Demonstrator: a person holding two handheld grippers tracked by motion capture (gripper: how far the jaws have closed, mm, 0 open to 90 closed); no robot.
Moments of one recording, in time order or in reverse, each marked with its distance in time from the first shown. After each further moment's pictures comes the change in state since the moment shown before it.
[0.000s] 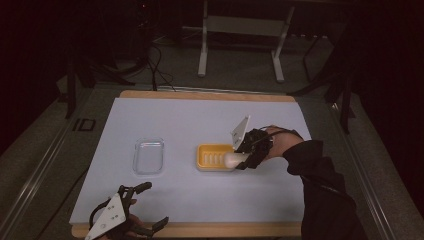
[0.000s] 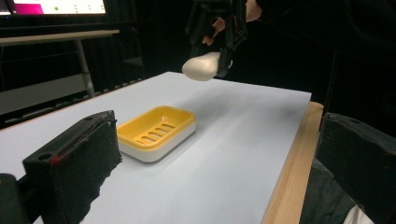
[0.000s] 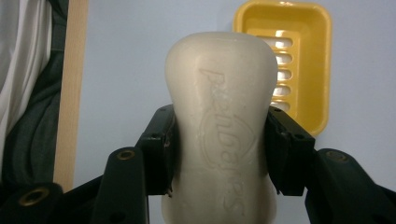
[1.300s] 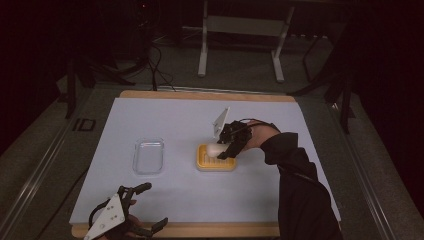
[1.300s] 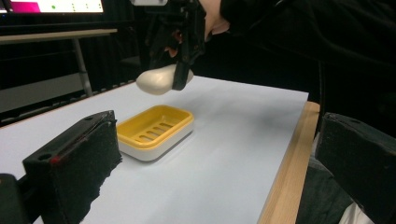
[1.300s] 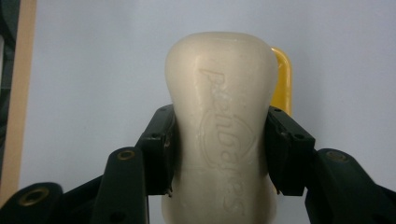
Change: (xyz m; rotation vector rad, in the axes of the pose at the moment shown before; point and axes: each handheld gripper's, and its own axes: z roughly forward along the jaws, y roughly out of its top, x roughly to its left) left arm 0.000 0.000 -0.002 0.003 -0.009 -0.001; right arm -0.041 0.033 0.035 -0.038 -0.014 0.019
